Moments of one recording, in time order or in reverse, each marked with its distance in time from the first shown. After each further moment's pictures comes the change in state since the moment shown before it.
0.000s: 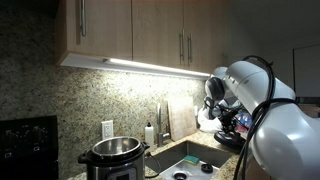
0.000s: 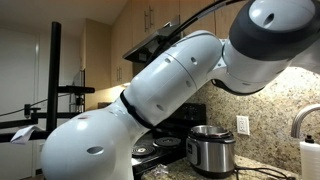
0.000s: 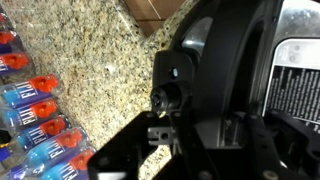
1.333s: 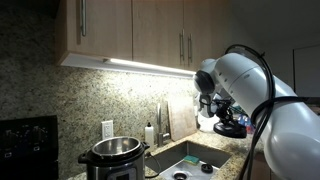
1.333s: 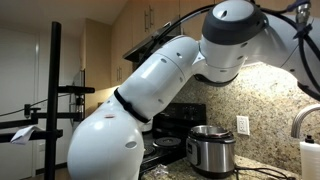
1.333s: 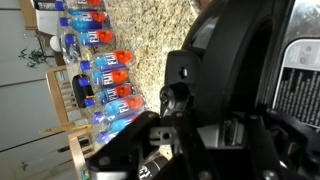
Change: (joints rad) arm 0.338 -0.103 -0.304 -0.218 -0.254 0.073 0.159
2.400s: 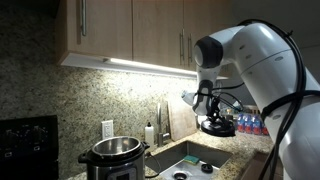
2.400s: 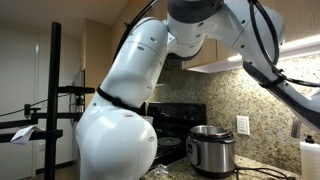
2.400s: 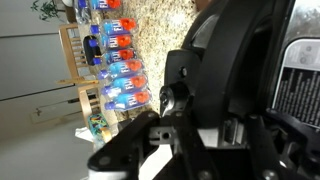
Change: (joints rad) arm 0.264 -0.336 0.010 -0.364 -0.437 -0.006 0.293
